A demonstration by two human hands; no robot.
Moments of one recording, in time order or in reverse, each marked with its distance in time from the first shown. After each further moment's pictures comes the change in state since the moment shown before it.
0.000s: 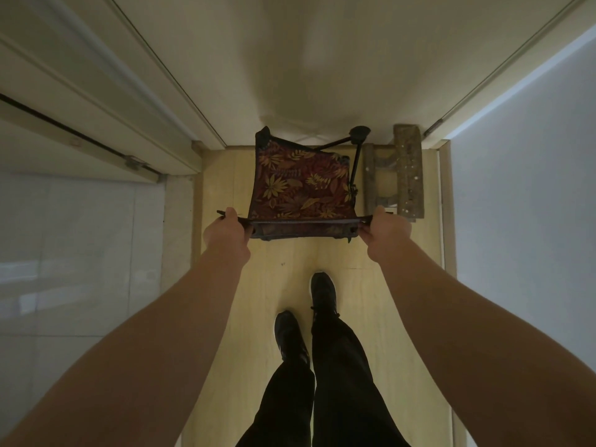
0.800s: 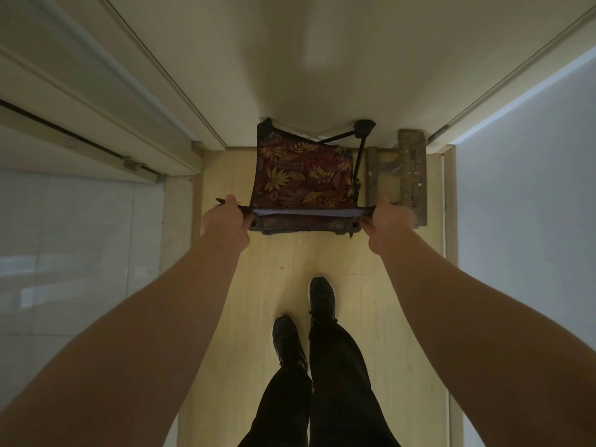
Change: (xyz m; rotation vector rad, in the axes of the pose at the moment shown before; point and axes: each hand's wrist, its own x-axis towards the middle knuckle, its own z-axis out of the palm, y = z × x) left_hand 0.020 0.034 0.023 0.298 0.010 0.002; right_hand 0.016 -0.034 0.016 -0.062 0.013 -0.018
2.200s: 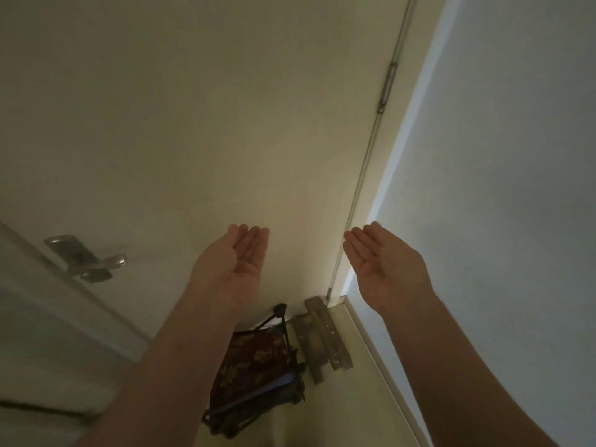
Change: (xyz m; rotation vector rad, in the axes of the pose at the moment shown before) left_hand -0.492 0.263 -0.030 -0.706 -0.821 0.167; right_hand -0.403 -0.245 -0.228 1.012 -0.352 -0.378
